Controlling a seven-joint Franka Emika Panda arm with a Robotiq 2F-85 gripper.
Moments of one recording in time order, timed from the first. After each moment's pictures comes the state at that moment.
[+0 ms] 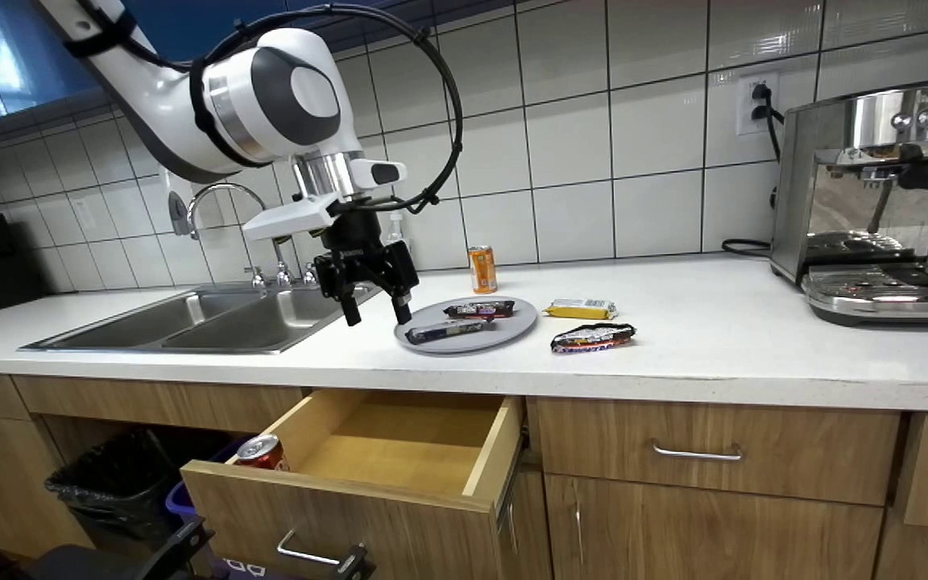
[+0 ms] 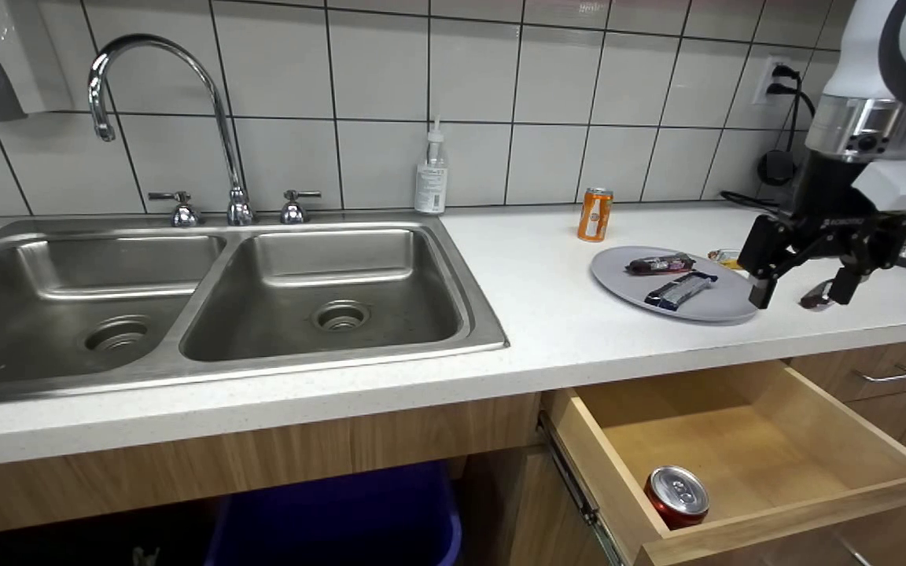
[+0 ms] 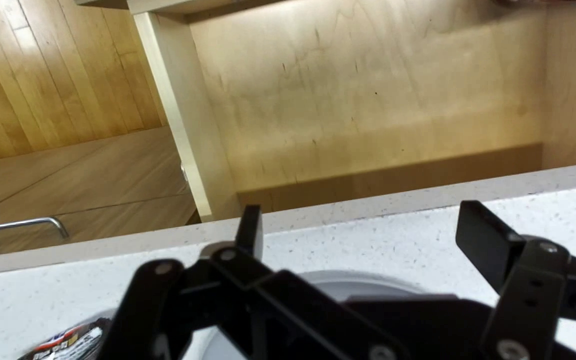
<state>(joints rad) 0.04 -0.05 -0.09 -2.55 -0.18 2.52 0.23</state>
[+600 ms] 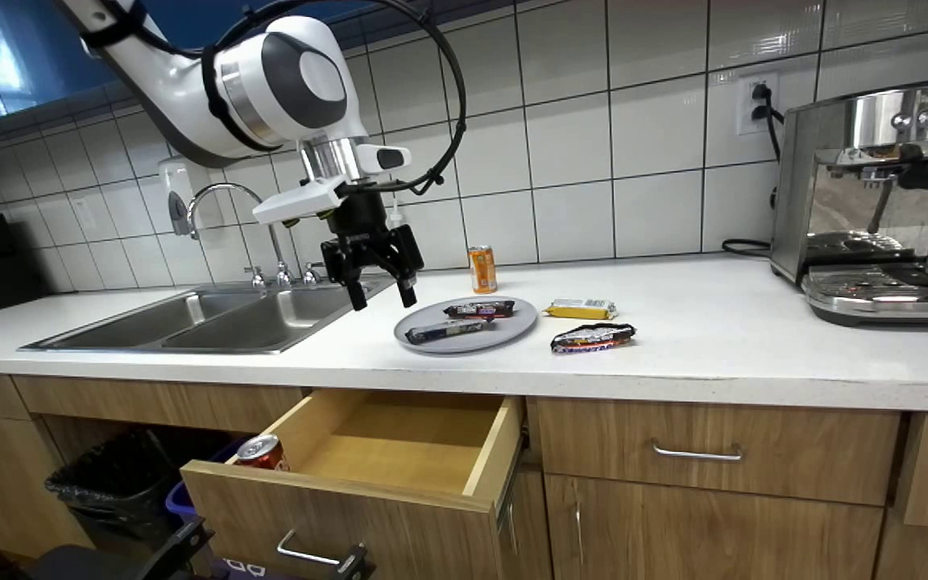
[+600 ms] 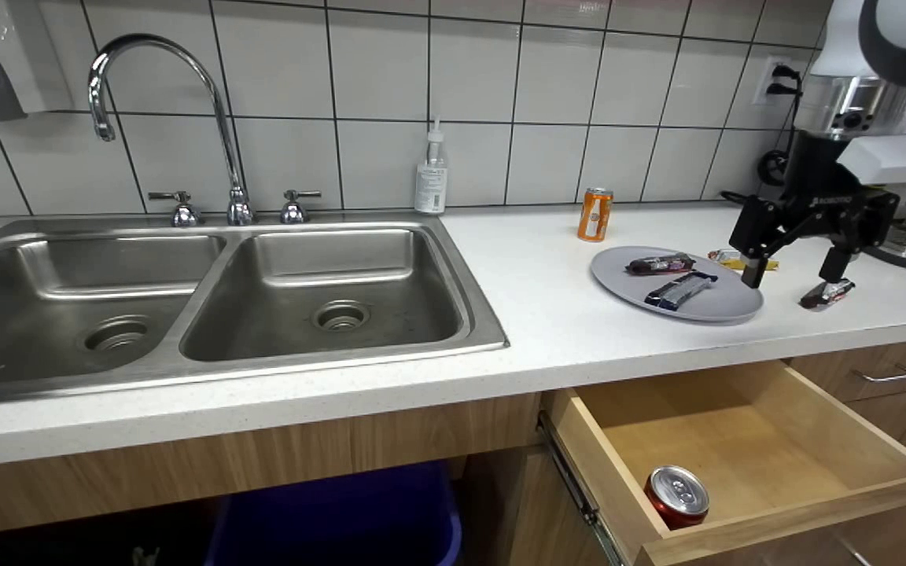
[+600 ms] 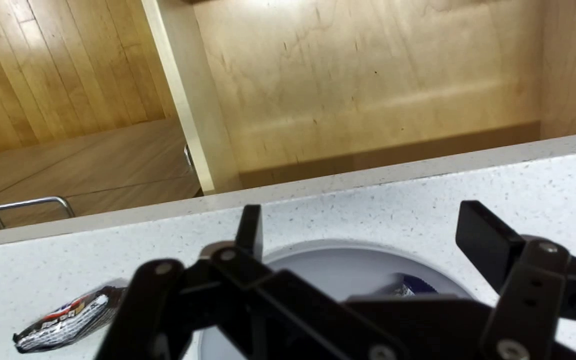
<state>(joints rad) 0.04 -0.04 -0.09 -2.48 -0.18 2.46 0.23</state>
